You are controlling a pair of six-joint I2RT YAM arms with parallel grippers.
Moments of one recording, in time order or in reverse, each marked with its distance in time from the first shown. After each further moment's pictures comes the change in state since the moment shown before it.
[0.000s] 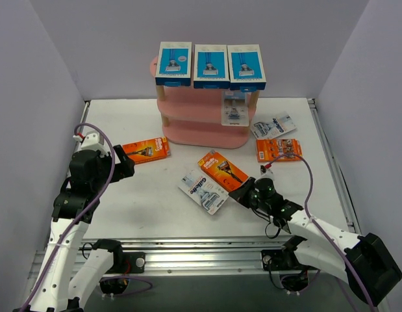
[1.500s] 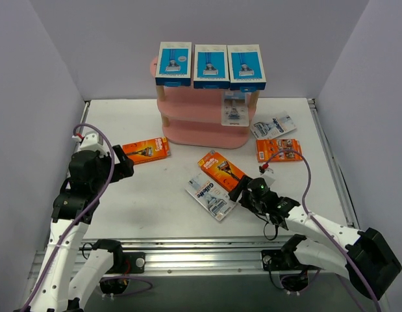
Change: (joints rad) left arm 0.002 -0.005 0.000 0.000 -0.011 0.000; right arm 0.087 0.034 0.121 -0.262 0.226 -0.090
